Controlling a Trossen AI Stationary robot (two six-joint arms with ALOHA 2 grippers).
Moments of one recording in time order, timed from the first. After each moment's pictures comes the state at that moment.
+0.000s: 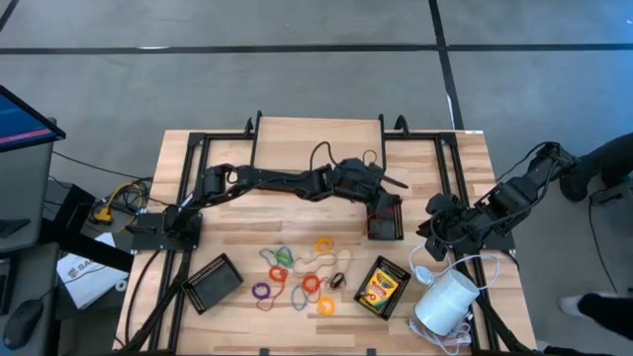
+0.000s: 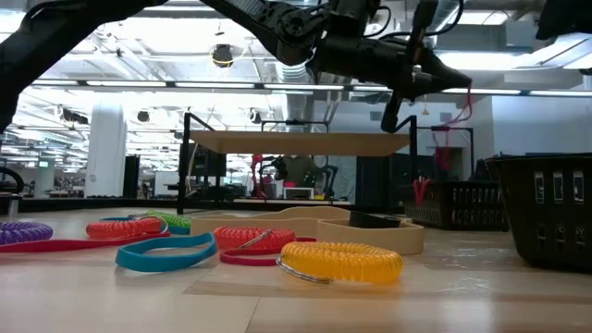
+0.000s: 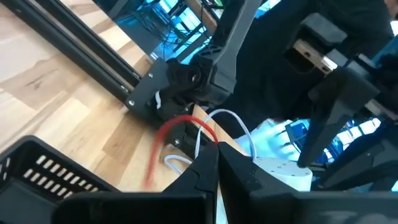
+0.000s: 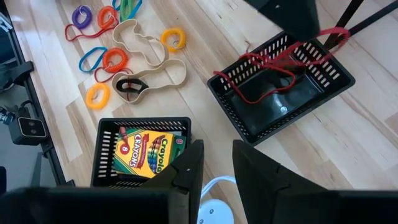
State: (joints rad) left arm 0.11 2.27 1.79 0.27 0.23 -0.78; right arm 0.64 0.94 1.06 -1.23 0.45 1.16
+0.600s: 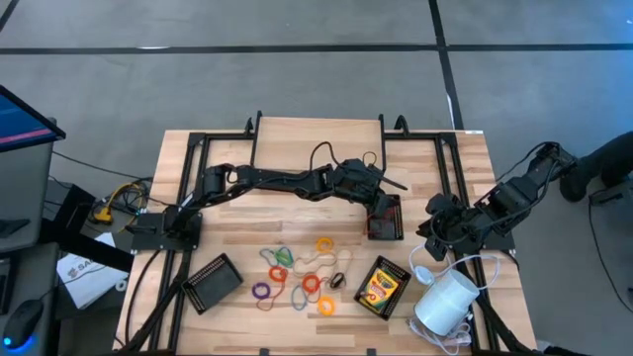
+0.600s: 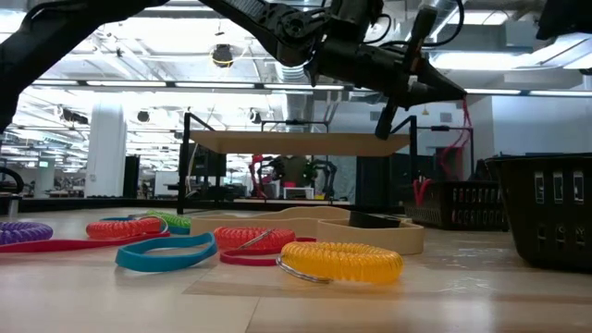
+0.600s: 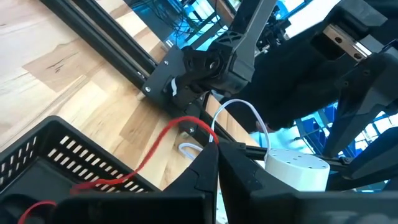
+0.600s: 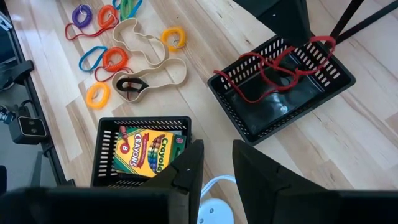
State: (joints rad) left arm 0.11 2.27 1.79 0.20 0.23 -0.78; right arm 0.64 0.94 1.06 -1.23 0.45 1.16
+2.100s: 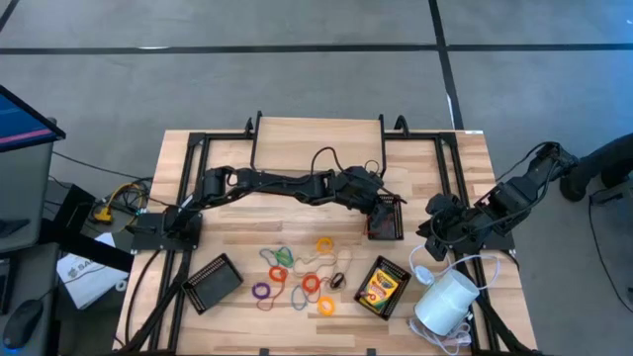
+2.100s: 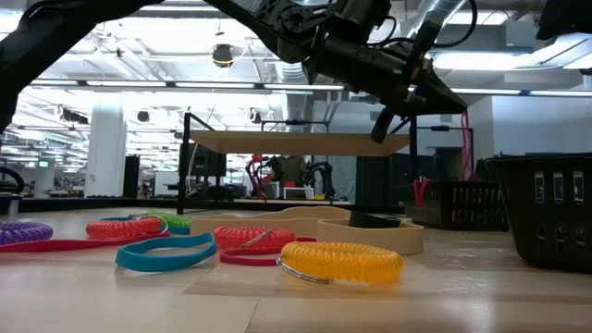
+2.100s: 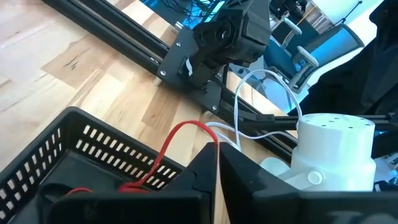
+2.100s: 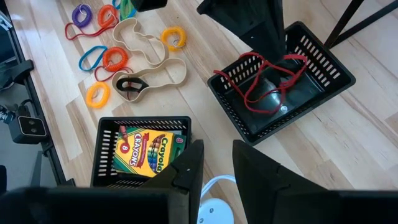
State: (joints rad) left arm 0.08 2.27 1.79 0.10 0.18 -0.58; right arm 0.64 0.94 1.06 -1.23 0.45 1.16
